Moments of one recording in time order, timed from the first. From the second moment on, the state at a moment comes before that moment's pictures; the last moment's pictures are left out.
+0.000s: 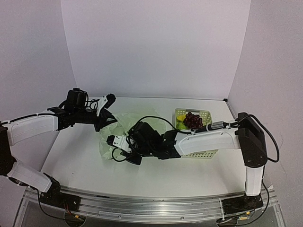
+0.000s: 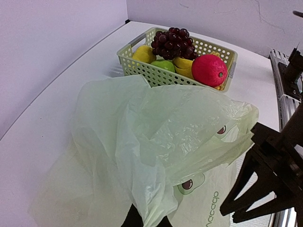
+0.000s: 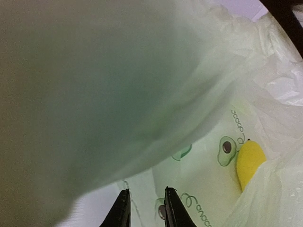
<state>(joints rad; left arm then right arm) -0.47 1.32 0.90 -0.11 0.60 0.37 1.19 2.03 1.46 -0.10 0.09 -0.37</state>
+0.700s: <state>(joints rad) -0.44 1.36 0.96 -0.19 0.70 0.37 1.09 2.23 1.74 -0.07 0.37 -0.76</state>
